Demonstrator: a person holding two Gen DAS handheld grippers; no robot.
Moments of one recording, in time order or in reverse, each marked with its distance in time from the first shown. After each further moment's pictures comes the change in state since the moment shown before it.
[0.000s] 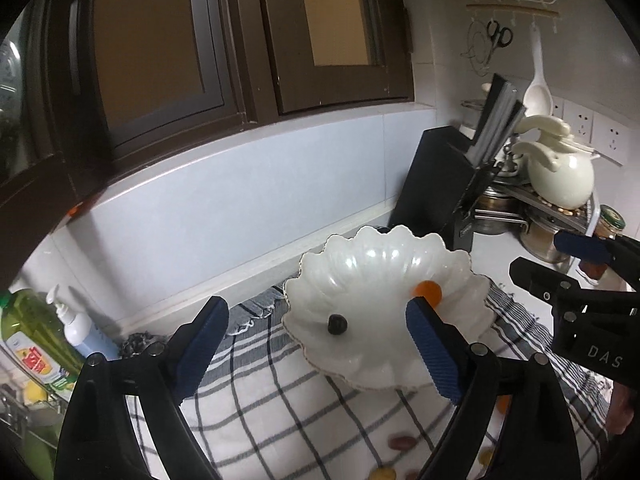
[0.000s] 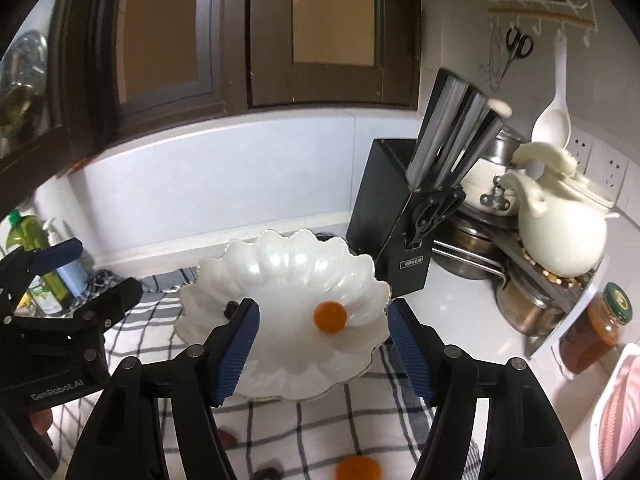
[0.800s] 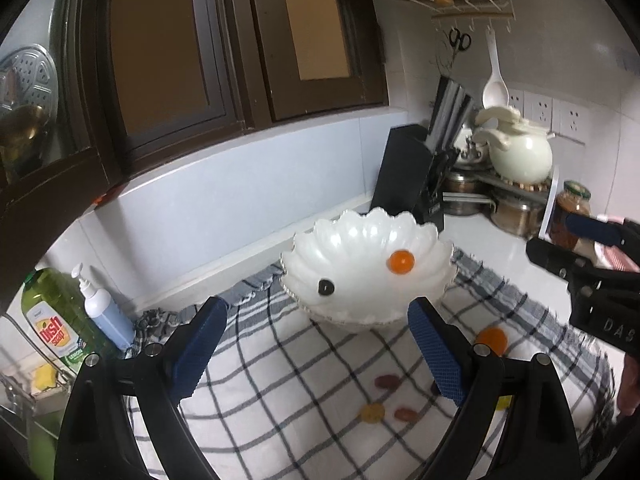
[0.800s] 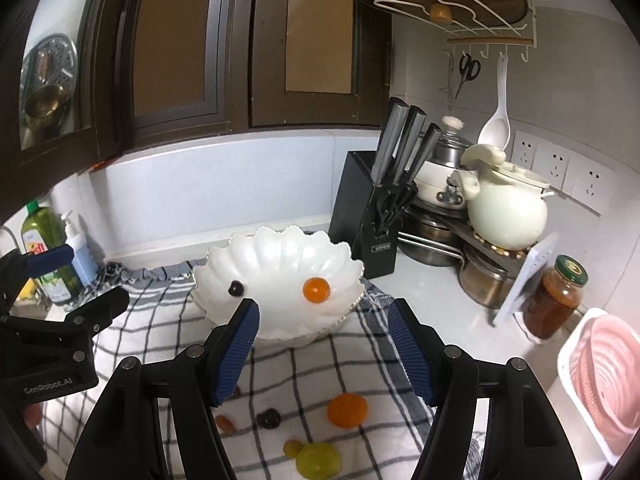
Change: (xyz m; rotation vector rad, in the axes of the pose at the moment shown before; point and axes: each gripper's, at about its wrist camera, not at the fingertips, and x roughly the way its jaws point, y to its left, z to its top) left arm -0.073 -0.006 -0.055 0.046 -0.029 -0.030; right arm -0.086 0.007 -0.056 0.010 -0.081 -0.082
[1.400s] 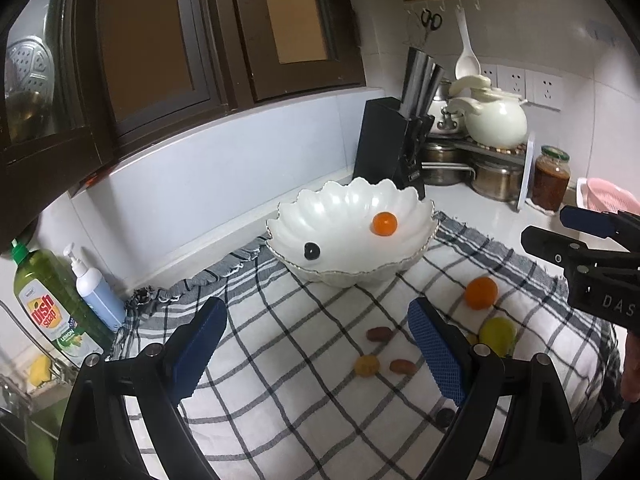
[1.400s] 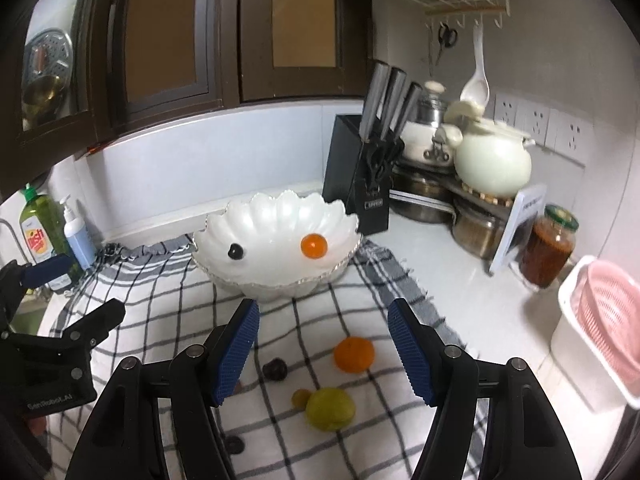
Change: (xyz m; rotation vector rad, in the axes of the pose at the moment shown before) left arm -0.014 -0.008 -0.049 0.055 0.017 -0.046; right arm -0.014 0.001 -0.051 0.077 0.063 -0.012
